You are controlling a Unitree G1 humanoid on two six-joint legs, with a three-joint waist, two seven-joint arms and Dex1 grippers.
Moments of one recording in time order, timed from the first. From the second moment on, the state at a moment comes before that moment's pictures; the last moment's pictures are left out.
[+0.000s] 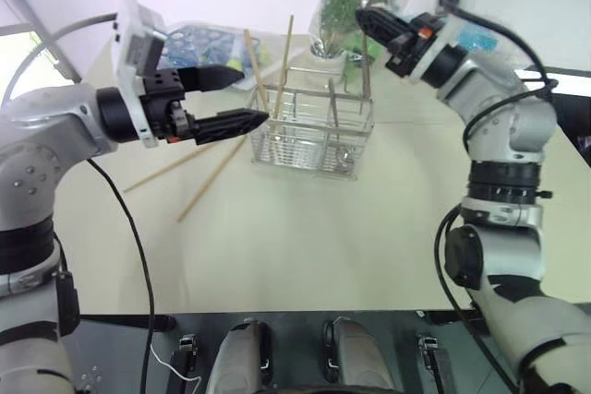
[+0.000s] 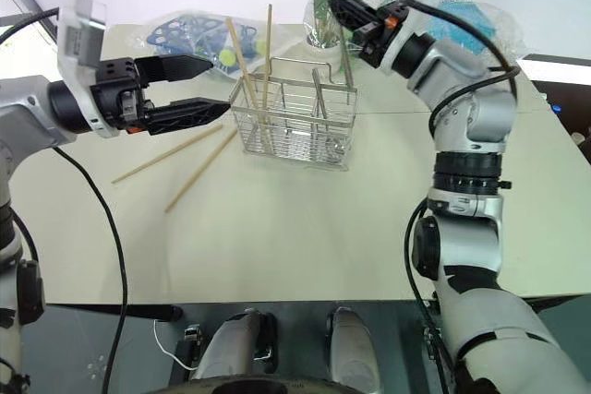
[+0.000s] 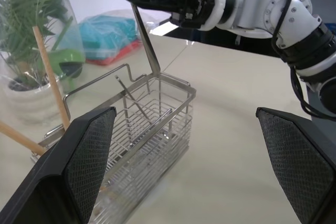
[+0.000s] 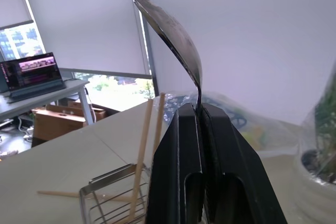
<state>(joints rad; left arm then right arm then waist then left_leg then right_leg) -0.74 0.84 0.19 -0.32 -0.93 0.96 -0.80 -1.02 -0.36 -0.24 0.21 0.47 0.66 0.69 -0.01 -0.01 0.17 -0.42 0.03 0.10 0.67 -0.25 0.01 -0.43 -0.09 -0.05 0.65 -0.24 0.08</state>
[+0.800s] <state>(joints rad) -0.76 0.84 0.20 -0.28 -0.89 0.93 -0.80 -0.87 -0.39 -0.19 0.08 0.54 0.69 0.60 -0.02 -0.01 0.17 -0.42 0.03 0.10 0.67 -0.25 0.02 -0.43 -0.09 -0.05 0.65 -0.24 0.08</state>
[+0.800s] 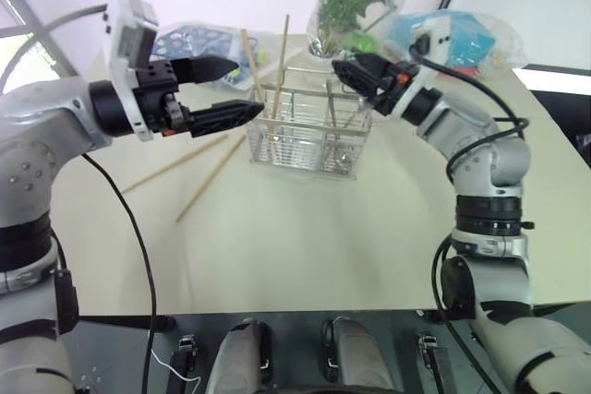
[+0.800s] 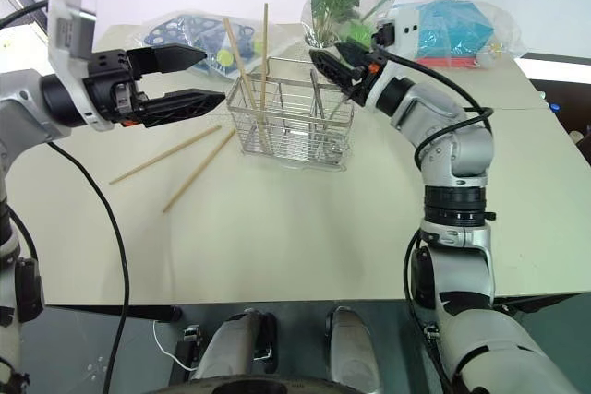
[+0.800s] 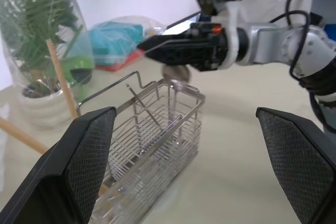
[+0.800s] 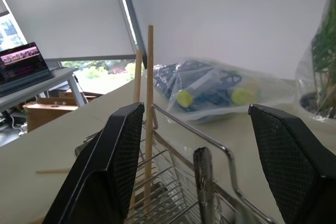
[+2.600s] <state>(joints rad) -1.10 0.67 -0.14 1.28 0.09 0.16 -0.96 -0.42 -0.94 -0.26 -0.47 0.98 0.94 0.94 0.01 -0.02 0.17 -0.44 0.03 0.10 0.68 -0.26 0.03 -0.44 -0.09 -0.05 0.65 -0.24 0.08</state>
